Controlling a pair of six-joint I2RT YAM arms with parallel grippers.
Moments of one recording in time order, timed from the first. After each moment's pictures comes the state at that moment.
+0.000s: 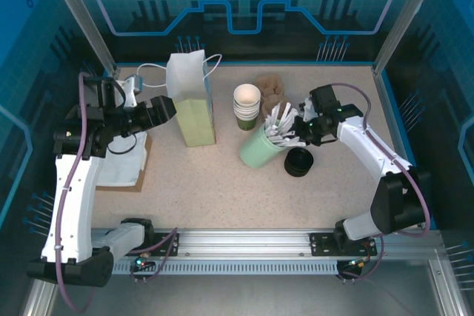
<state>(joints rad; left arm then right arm) 0.01 1.07 1.46 -1.10 0.48 -0.45 0.25 1.46 1.16 -0.85 -0.44 0.51</state>
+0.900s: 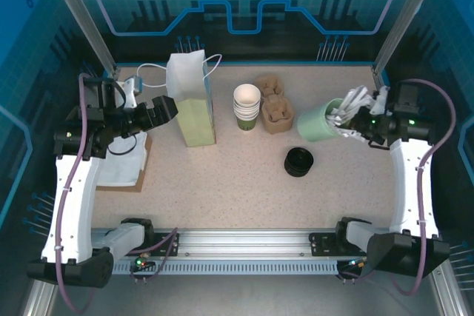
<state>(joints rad) 0.01 1.06 1.45 -1.10 0.46 -0.45 -0.26 1.14 1.32 -1.14 -0.27 0.33</state>
